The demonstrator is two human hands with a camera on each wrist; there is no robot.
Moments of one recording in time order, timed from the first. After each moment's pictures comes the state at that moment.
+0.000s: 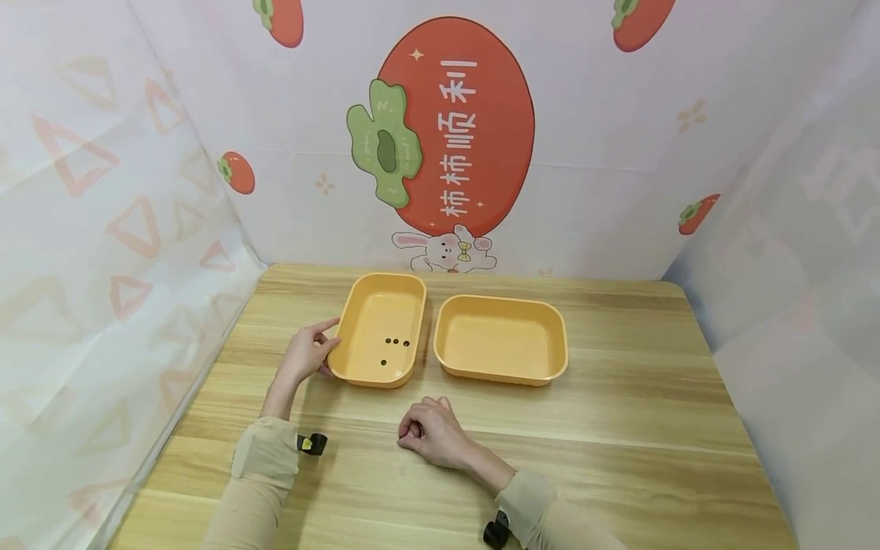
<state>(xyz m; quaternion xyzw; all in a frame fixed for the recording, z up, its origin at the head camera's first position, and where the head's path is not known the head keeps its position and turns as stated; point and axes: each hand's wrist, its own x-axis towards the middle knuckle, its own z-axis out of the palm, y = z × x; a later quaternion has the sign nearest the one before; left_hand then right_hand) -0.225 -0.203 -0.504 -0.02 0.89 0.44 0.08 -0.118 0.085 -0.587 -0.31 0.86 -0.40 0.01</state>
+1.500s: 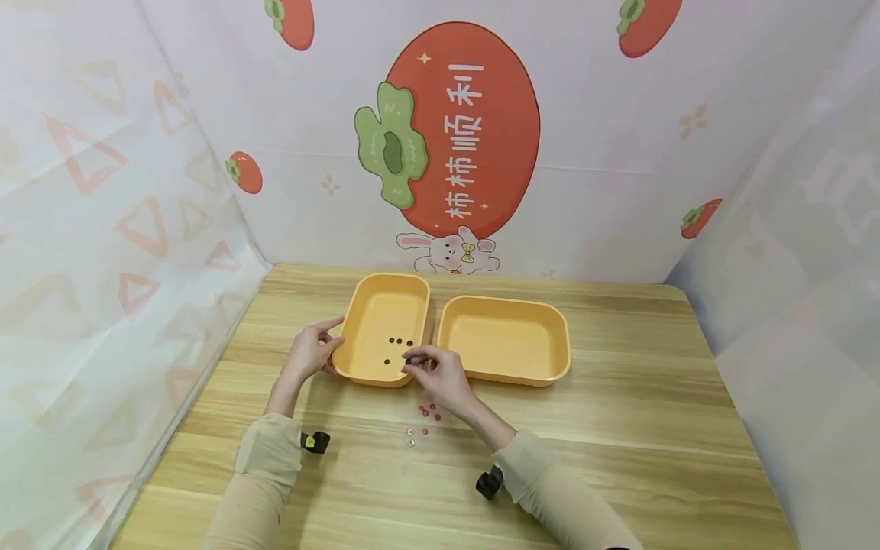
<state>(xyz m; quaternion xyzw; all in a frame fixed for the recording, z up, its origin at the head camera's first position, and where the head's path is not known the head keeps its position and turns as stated) -0.225 -0.205 -0.505 -0.01 0.89 0.44 0.08 -0.171 0.081 -0.524 -0.18 0.80 -0.58 -0.02</state>
